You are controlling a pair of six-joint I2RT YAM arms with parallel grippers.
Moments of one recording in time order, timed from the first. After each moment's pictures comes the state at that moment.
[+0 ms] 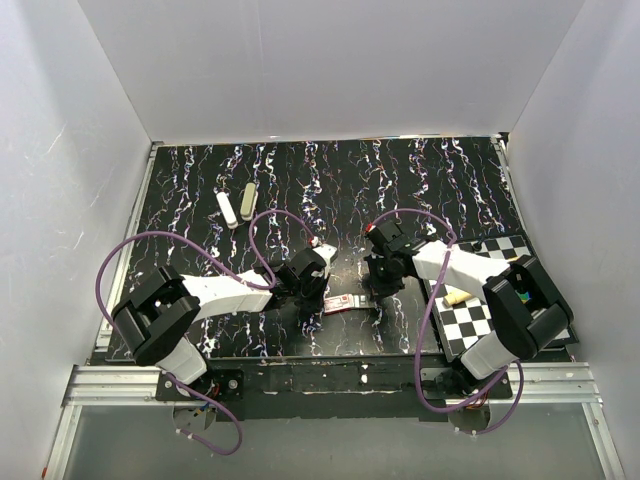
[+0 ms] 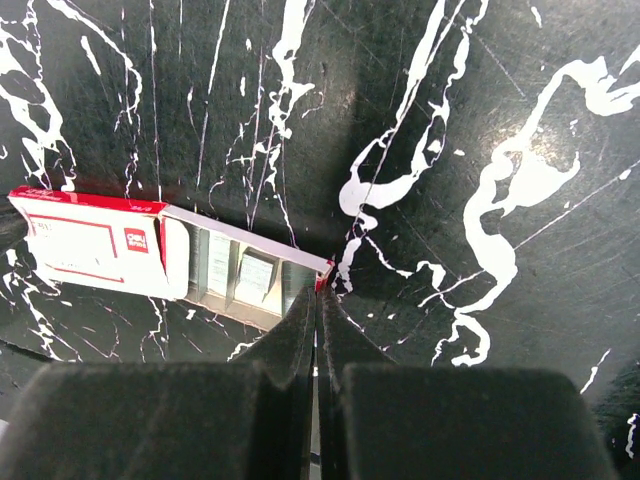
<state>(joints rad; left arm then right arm) -0.92 1.56 0.74 -0.11 -0.01 -0.42 0.67 1.54 0.85 -0.54 -0.13 0.45</state>
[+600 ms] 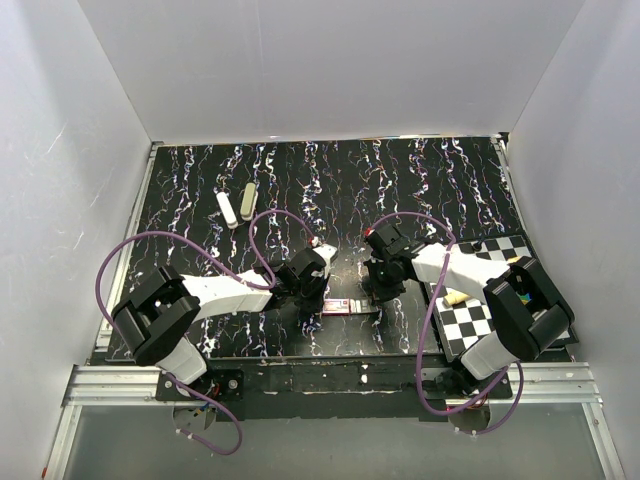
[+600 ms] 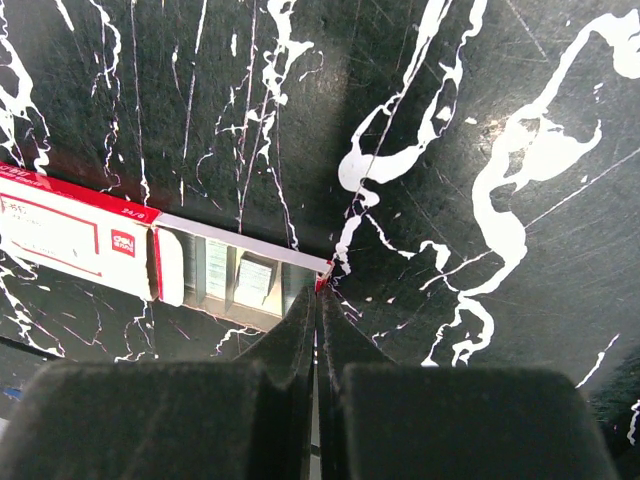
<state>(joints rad) -0.92 1.56 0.74 -0.11 -0.01 -0.42 0.69 1.52 0.84 -0.56 -0.12 0.45</state>
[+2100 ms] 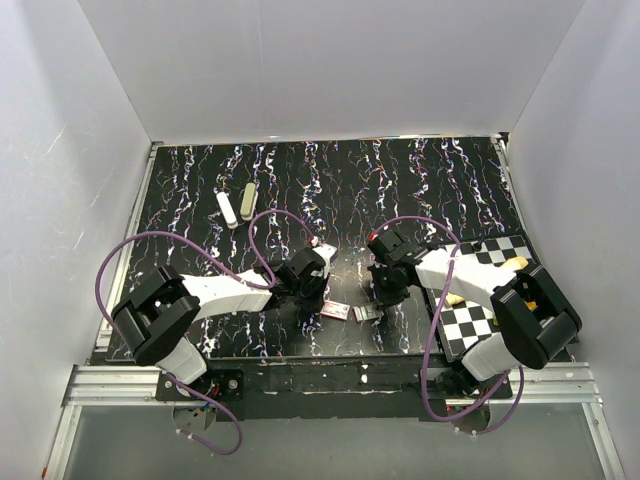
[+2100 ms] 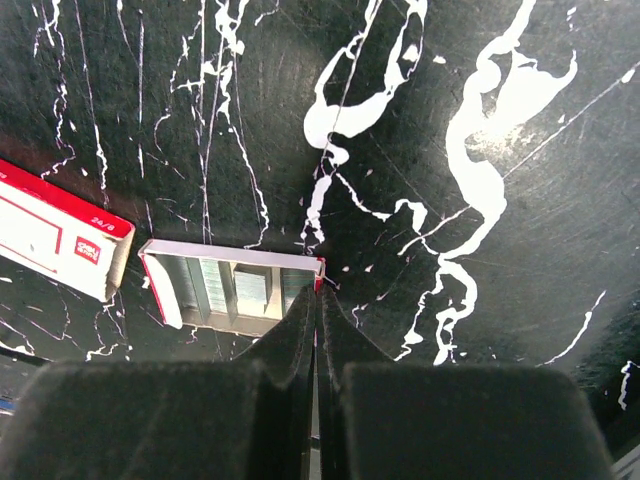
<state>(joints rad) -0.92 1.56 0.74 -0.10 0.00 -0.42 0.71 1.48 0.79 -0.59 -0.06 0.47</state>
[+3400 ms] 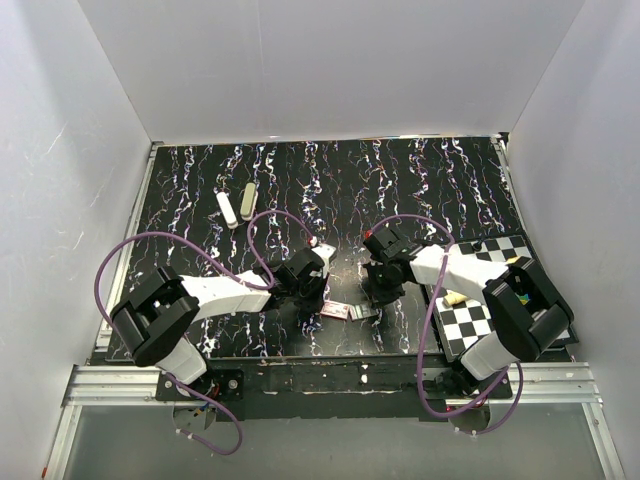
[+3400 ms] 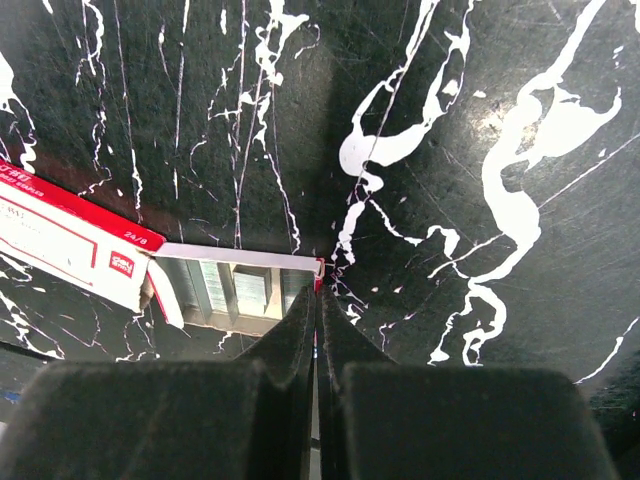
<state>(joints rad) -0.92 1.55 0.73 -0.09 0.02 -0.42 0.71 1.52 0.83 -0.58 -0.09 0.48</state>
